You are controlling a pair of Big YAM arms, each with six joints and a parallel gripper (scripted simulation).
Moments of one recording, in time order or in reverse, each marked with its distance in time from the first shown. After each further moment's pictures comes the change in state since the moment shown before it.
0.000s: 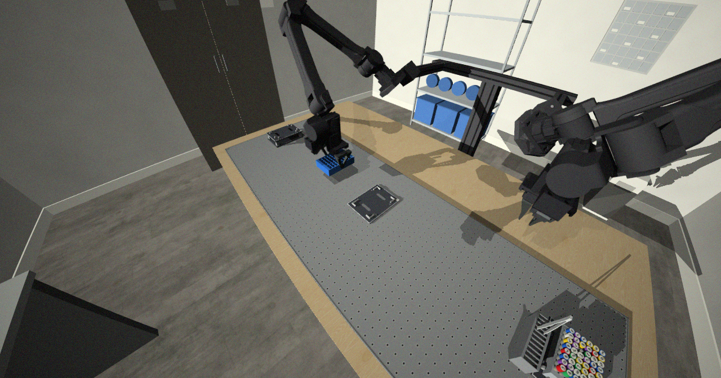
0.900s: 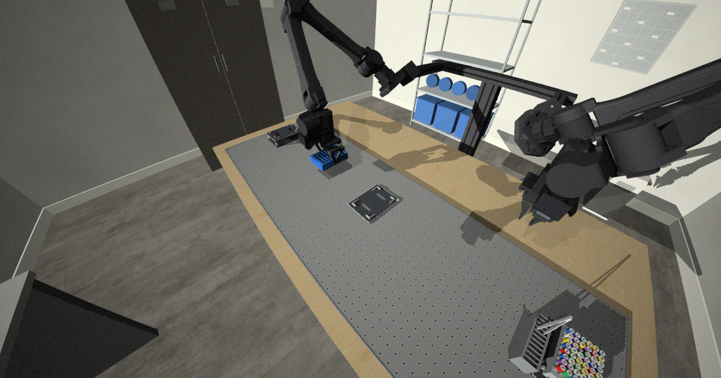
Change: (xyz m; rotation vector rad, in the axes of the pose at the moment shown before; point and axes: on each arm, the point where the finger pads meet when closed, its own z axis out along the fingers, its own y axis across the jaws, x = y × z) left arm 0.000 0.000 0.000 0.000 0.000 0.000; right arm 0.000 -0.042 0.000 0.000 0.003 0.001
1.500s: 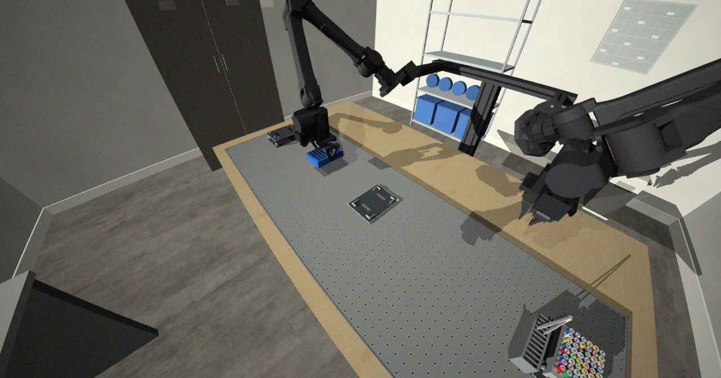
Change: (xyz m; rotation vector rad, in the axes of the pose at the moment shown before) left arm 0.000 0.000 0.000 0.000 0.000 0.000; right arm -0.002 -0.027 0.000 0.001 0.000 0.003
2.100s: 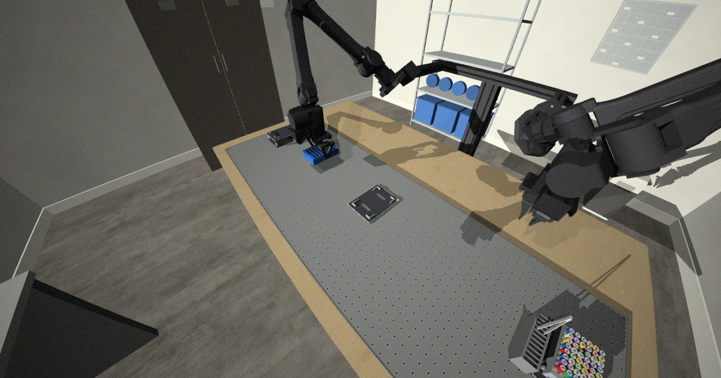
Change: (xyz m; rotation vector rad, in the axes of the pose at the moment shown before) left arm 0.000 0.000 0.000 0.000 0.000 0.000; right arm -0.002 -0.028 0.001 0.002 -0.001 0.006
